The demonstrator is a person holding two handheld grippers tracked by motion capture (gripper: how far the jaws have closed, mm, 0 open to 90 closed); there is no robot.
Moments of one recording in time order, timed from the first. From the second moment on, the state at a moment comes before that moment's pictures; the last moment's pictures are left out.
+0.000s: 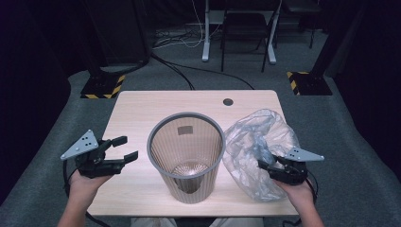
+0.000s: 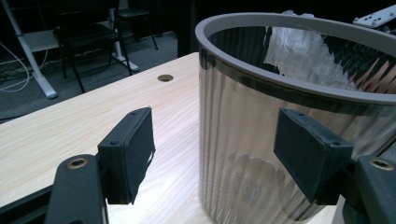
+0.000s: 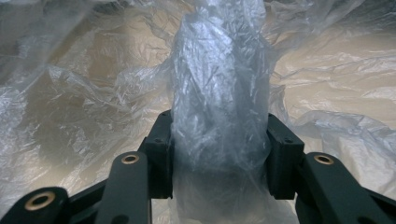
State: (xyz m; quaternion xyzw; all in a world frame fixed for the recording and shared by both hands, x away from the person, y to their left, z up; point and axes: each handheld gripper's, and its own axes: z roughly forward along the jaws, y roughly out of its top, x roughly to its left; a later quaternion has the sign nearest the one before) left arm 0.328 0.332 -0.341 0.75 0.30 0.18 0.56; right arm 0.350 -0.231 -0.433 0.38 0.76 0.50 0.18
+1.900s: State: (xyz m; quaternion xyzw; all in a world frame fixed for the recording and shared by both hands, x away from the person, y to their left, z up) left arm 0.324 0.330 -0.318 0.76 0.28 0.20 0.55; right arm 0.343 -0.155 -0.300 0.21 0.78 0.58 0.11
